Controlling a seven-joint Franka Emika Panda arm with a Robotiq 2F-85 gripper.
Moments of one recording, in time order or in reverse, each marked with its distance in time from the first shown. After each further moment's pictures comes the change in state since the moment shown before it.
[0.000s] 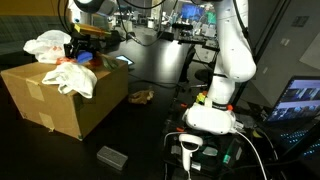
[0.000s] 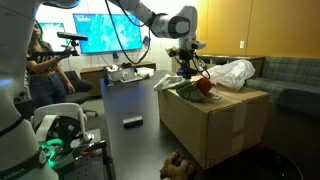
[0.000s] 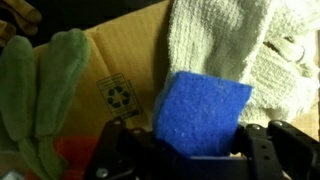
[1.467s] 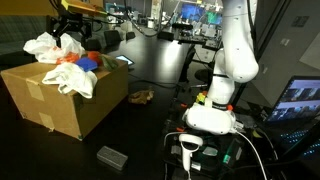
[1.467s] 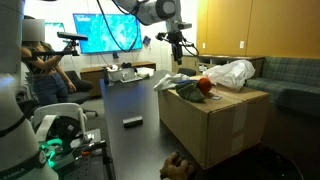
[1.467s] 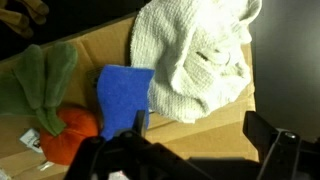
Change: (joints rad) arm 0.110 -0.116 0.002 0.025 -0.143 -0.063 0.157
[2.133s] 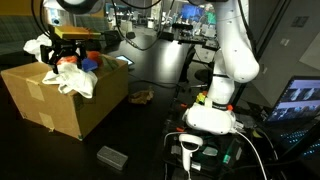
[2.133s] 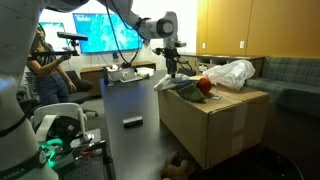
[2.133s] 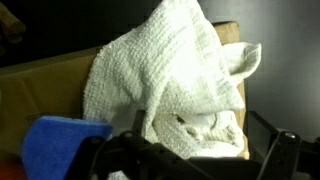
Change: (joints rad) arm 0.036 0.145 0.042 0.034 0.003 -0.002 -0.029
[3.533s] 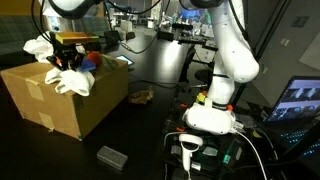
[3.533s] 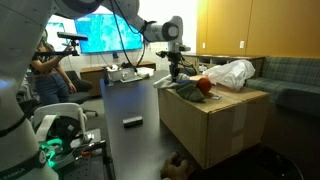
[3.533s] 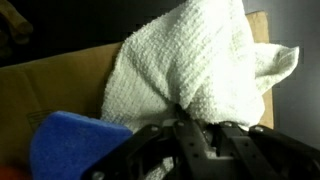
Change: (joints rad) arm -0.008 0.082 -0.020 0.091 0.015 -0.073 -0.045
